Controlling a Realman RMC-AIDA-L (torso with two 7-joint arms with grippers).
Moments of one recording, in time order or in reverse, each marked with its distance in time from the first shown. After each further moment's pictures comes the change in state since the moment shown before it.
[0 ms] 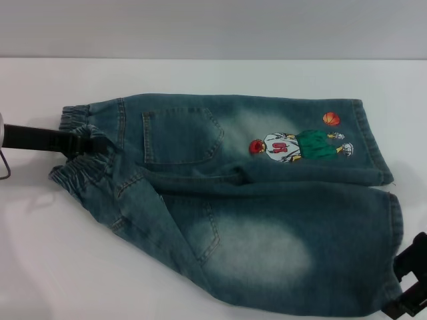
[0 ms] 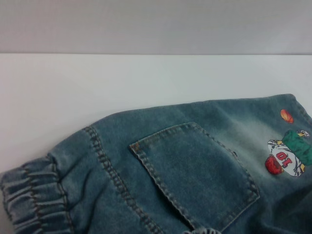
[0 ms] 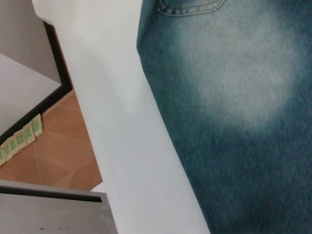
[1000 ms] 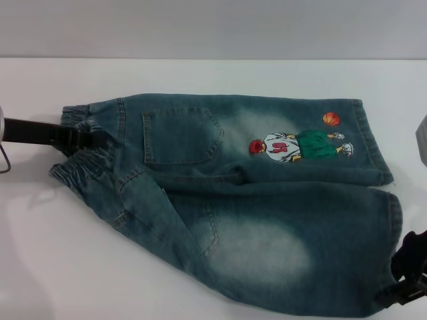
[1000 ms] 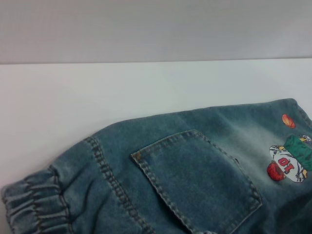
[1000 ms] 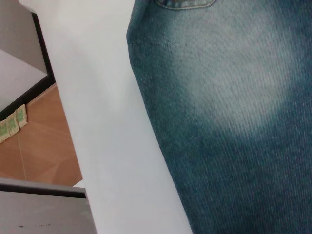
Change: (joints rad) left arm -0.012 0.005 0.000 0.000 0.000 -0.008 -0.001; right arm 0.001 0.024 -0.047 0.000 -0.006 0.063 0.005
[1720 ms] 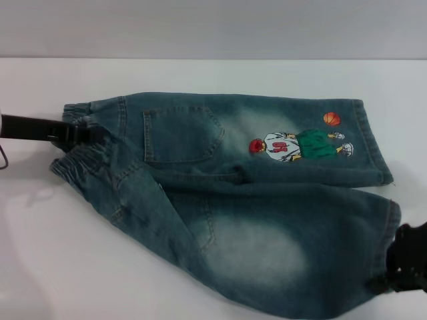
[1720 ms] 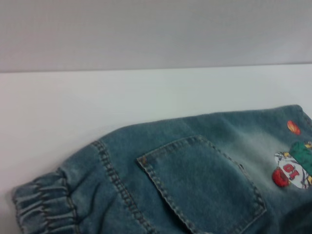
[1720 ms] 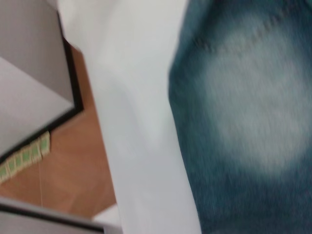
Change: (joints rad) left arm 0.001 0.001 -0.005 0.006 -0.003 -0.010 0.001; right arm -0.038 -0.001 0.027 -0.076 0.119 -0.088 -0.049
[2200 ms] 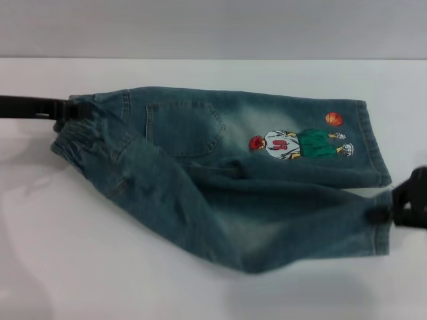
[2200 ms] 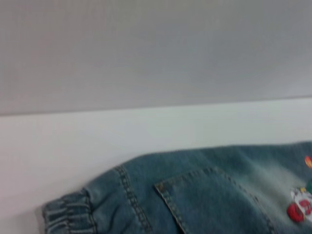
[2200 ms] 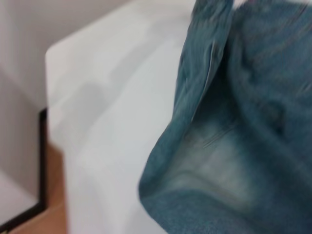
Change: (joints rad) left arm -0.008 0.004 -0.052 0.034 -0.024 -0.039 -0.001; right arm -0.031 -0.030 0.330 -0.049 0.122 -0.008 -0.136
